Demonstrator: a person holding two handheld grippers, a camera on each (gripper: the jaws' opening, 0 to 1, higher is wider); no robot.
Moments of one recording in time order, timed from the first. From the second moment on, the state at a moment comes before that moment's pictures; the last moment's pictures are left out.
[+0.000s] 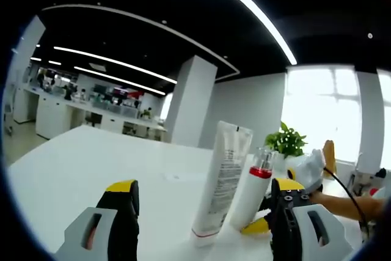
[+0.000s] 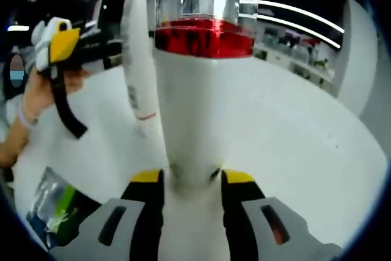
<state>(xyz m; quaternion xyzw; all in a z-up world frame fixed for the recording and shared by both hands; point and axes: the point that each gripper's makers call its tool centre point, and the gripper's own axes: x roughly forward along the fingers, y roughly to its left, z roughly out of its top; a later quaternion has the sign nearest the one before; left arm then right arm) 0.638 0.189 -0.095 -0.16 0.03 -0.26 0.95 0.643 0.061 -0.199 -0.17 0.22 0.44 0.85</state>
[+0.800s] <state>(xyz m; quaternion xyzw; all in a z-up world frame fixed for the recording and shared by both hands) 0.629 0.194 -0.080 -0.13 0.01 -0.25 0.96 0.609 -0.001 -0.057 0.01 0.00 0.46 0.89</state>
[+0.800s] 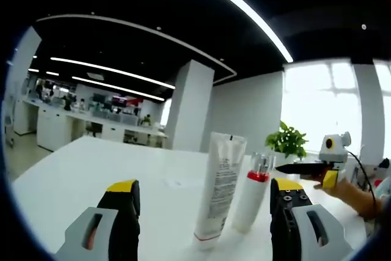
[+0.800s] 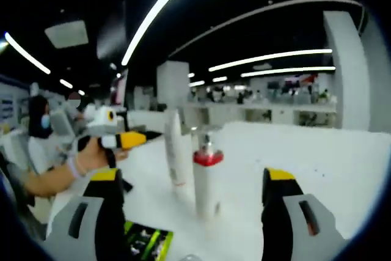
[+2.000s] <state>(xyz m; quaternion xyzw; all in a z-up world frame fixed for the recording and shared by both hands) 0.640 0.190 -0.100 -0.15 0.03 -0.27 0.95 0.573 -0.147 -0.162 -0.14 0.10 0.57 0.80</state>
